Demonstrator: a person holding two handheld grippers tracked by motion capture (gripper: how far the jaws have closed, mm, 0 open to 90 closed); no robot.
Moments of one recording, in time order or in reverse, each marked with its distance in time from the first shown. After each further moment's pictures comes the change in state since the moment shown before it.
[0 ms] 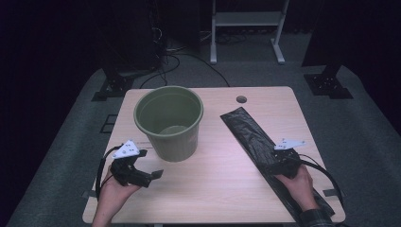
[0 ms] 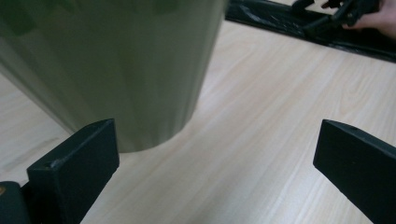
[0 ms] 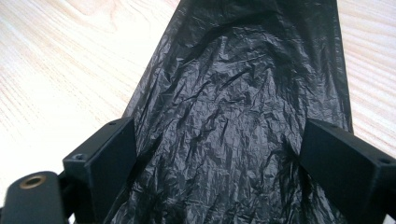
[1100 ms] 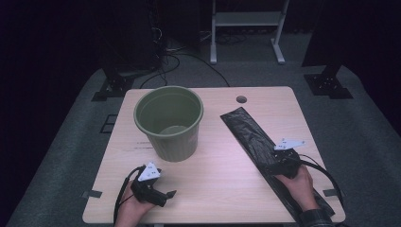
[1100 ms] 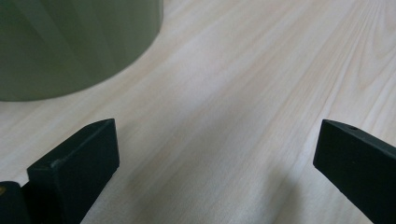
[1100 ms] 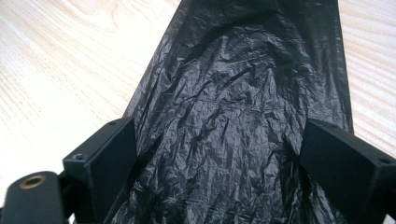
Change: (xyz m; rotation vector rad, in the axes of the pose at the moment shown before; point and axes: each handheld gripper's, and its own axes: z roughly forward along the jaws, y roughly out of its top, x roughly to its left) left arm -0.025 -0.066 0.066 0.087 -0.022 0.059; right arm 0.001 0.000 0.000 0.000 0.002 -0.004
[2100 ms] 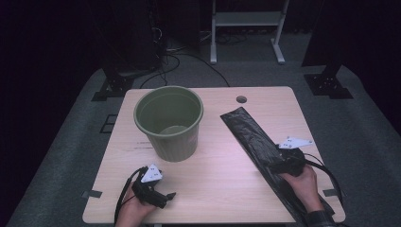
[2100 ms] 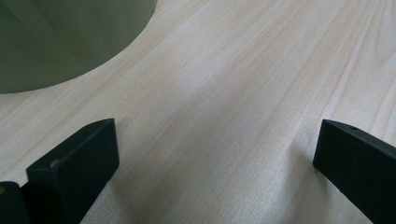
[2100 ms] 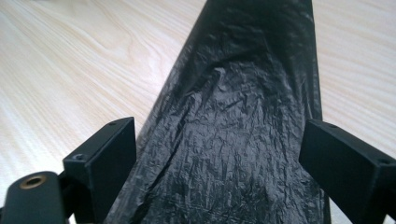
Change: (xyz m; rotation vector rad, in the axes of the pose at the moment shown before) left arm -0.001 -0.006 0.009 0.070 0.016 0.069; right arm 0.002 0.008 -0.019 -0.075 -0.005 -0.020
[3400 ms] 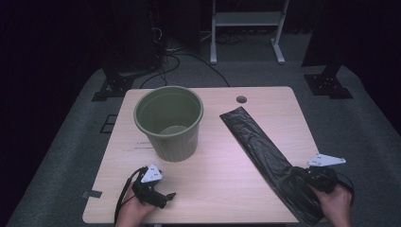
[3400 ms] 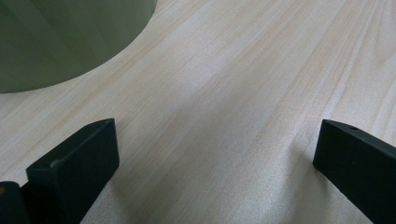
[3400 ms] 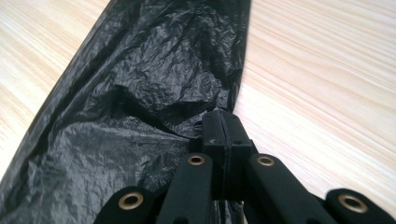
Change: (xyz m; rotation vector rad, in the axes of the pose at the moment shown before) left arm 0.000 0.000 0.000 0.000 0.001 0.000; right arm -0.019 -0.060 -0.071 0.092 -0.094 0.036
